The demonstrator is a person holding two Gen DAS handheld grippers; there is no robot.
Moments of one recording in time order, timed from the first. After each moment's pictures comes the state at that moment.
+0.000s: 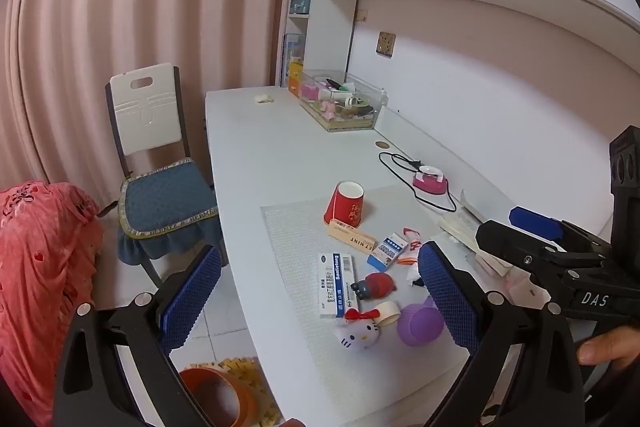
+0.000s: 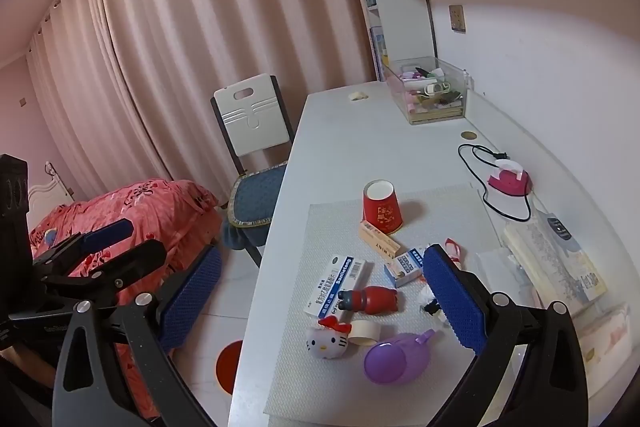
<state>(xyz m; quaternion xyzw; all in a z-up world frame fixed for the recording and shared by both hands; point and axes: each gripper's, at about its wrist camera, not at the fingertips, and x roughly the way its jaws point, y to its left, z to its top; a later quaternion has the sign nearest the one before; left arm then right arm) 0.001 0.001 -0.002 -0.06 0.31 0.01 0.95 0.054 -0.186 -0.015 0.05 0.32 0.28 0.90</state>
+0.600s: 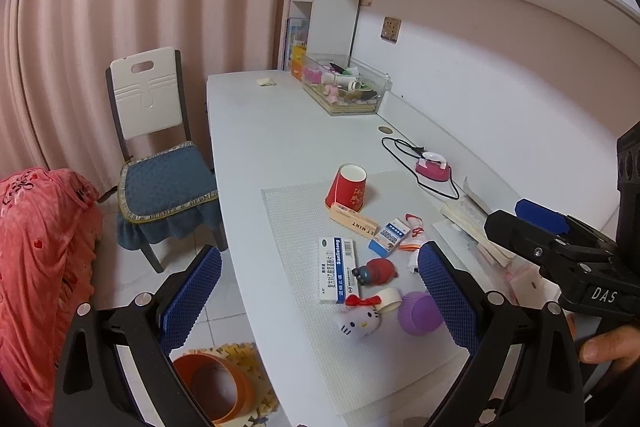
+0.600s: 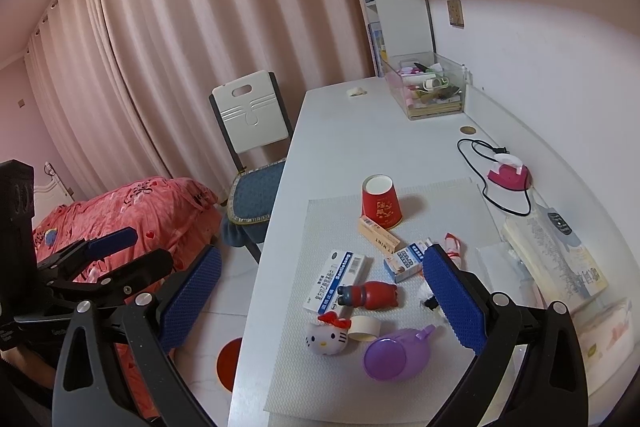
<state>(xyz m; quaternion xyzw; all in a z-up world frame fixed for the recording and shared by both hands) 0.004 0.005 -0.006 -0.07 0.34 0.01 0.94 0.053 -0.187 -0.021 0.05 0.32 0.28 0.90</state>
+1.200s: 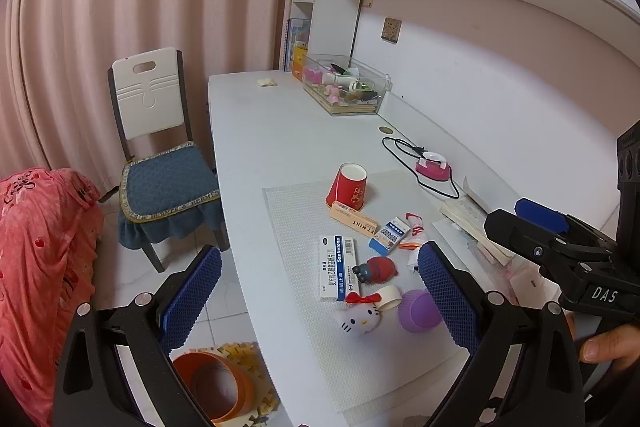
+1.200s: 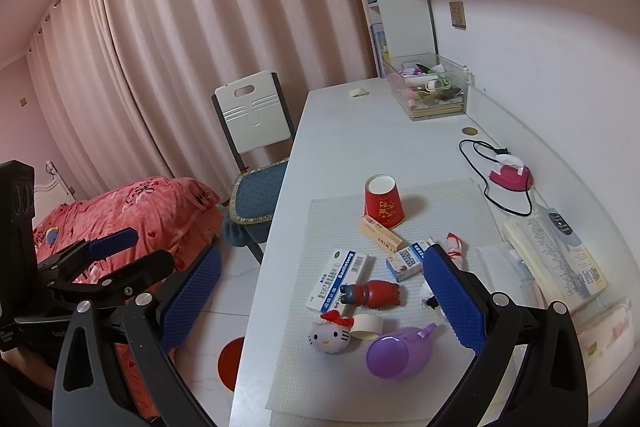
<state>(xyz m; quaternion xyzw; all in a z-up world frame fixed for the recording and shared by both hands) 0.002 0.003 -0.009 -0.07 0.34 0.02 0.94 0.051 -0.185 -0.020 0.05 0.32 0.28 0.90</state>
